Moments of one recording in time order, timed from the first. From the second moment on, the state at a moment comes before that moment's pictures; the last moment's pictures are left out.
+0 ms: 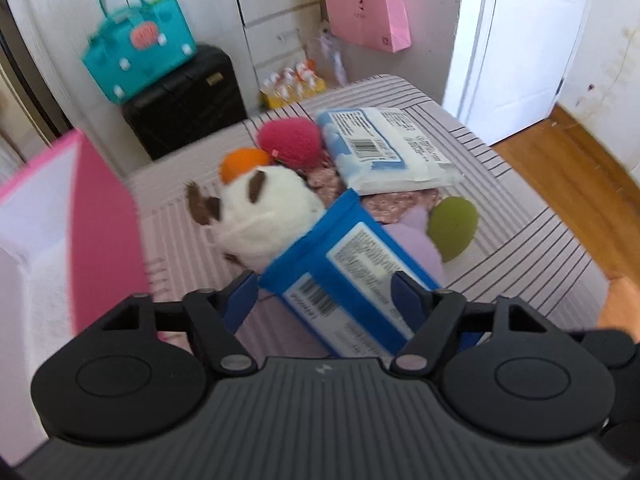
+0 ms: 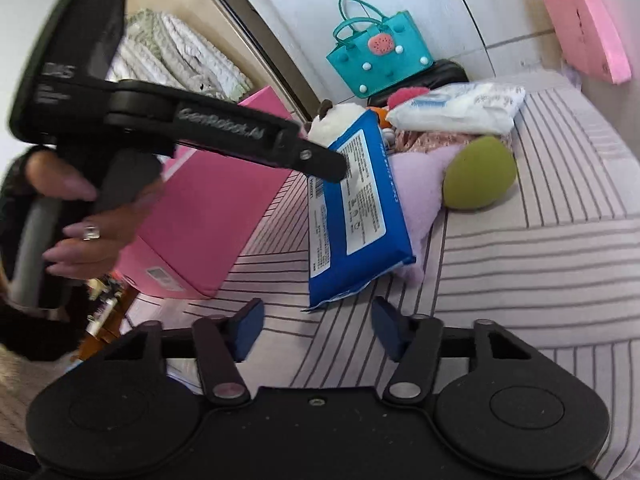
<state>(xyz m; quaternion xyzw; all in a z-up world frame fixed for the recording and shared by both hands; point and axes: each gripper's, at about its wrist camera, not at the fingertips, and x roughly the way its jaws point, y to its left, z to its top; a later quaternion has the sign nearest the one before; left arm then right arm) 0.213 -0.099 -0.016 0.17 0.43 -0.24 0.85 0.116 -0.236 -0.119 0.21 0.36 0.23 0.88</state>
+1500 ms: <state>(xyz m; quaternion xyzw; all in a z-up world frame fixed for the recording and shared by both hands) 0.234 -0.082 -0.033 -0.01 0.50 -0.26 0.82 0.108 -0.255 -0.103 0.19 0.36 0.23 0.88</state>
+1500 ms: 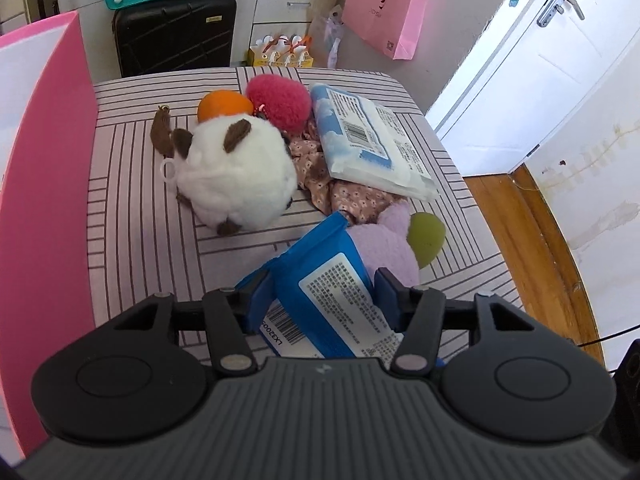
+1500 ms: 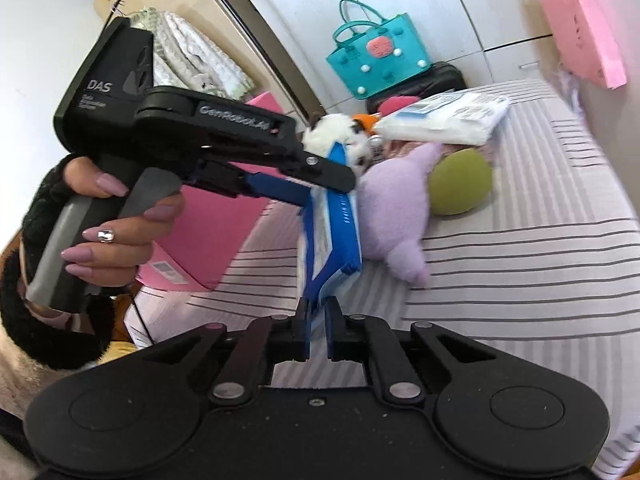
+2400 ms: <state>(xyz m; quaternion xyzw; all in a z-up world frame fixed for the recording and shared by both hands) 0.226 -0.082 -0.026 0.03 0.43 -0.26 0.86 0.123 -0.259 -0.117 0.26 0.39 0.21 0.86</state>
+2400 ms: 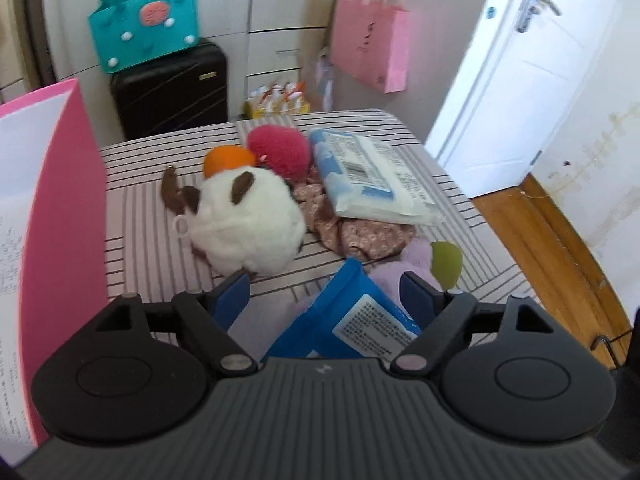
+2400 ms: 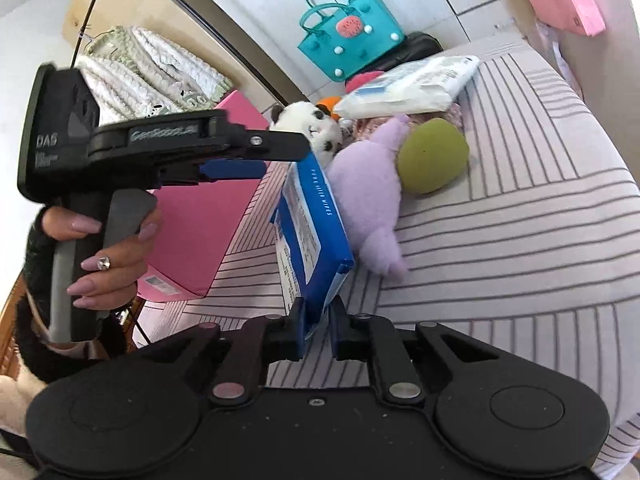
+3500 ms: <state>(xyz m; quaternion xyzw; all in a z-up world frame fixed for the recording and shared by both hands) 0.181 -0.047 -0.030 0.02 0.43 -0.31 0.85 0.121 -0.231 -0.076 0.14 0.39 0.14 0.90</state>
